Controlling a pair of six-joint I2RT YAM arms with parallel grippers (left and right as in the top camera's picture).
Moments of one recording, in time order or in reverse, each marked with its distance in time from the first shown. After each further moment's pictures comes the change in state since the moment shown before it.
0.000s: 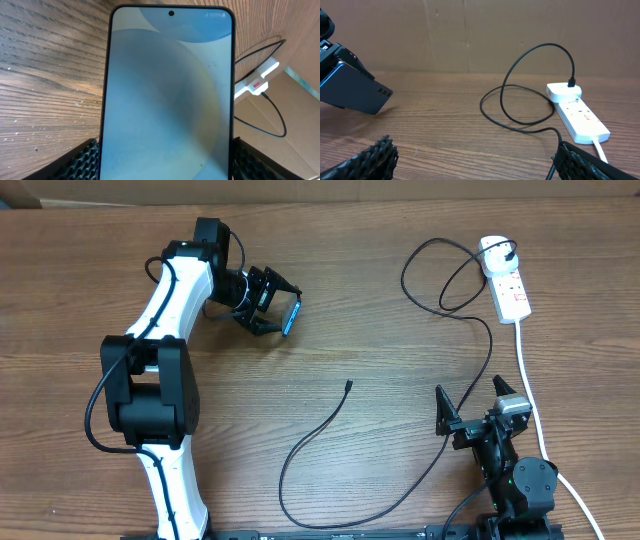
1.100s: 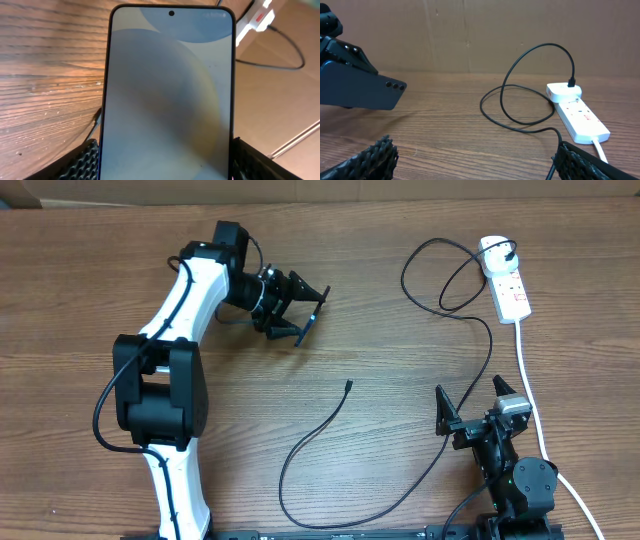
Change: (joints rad) left arm -0.048 0.000 0.000 -0.039 0.156 0.271; right arm 0.000 0.000 0.000 0.000 0.000 0.000
